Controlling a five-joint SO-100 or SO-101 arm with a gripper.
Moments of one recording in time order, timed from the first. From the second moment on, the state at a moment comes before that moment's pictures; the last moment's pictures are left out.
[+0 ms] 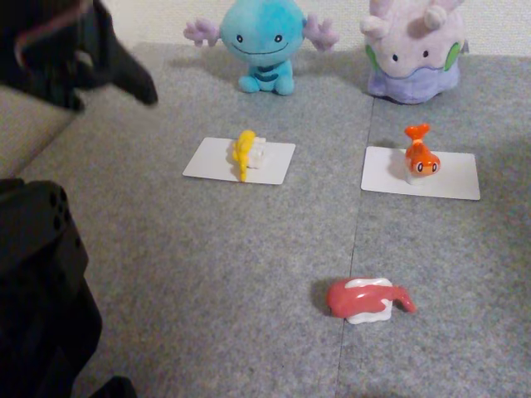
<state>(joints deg) -9.8 156.4 146.2 60.7 88.1</state>
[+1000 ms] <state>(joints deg) -9.8 177.0 178.2 40.2 88.0</state>
